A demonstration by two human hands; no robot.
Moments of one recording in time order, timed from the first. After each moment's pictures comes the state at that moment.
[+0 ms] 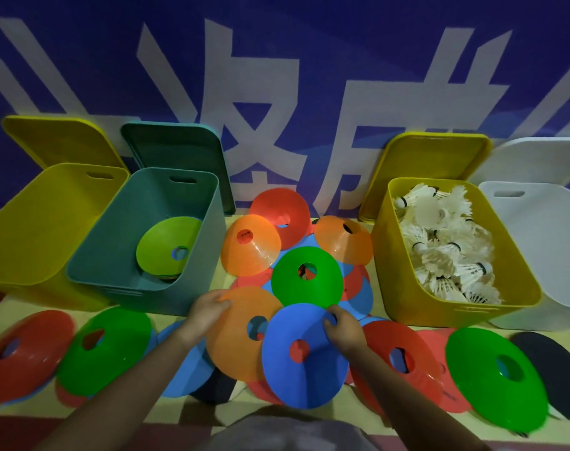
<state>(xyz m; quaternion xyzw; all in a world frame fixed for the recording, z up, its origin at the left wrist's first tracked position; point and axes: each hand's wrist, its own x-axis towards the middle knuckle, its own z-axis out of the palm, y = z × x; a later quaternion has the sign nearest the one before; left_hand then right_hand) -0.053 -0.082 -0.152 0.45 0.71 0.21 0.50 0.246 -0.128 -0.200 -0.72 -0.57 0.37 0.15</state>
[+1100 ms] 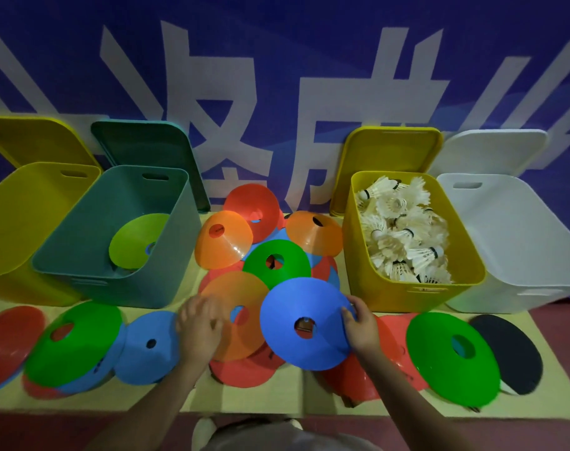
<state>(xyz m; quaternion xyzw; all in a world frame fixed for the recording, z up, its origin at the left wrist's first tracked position) 0.010 -0.154 -0.191 0.63 0.75 0.15 0.14 0.325 -0.183 -0.168 -0.70 -0.43 0.39 0.42</state>
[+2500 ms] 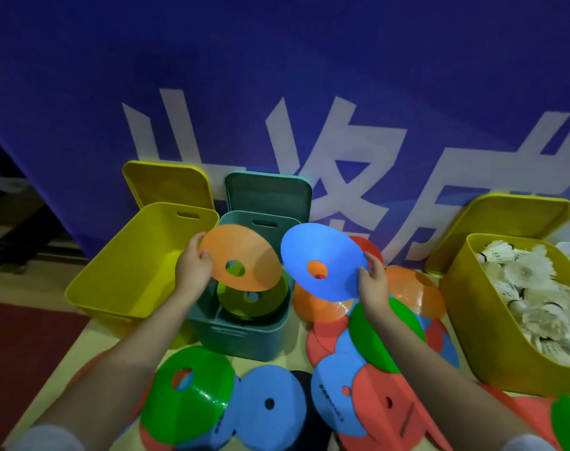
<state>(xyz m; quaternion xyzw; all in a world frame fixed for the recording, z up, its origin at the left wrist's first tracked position) -0.247 0.016 -0.036 0.51 0.73 0.41 0.21 0.079 0.000 -0.073 -0.65 -0.42 0.33 0.54</state>
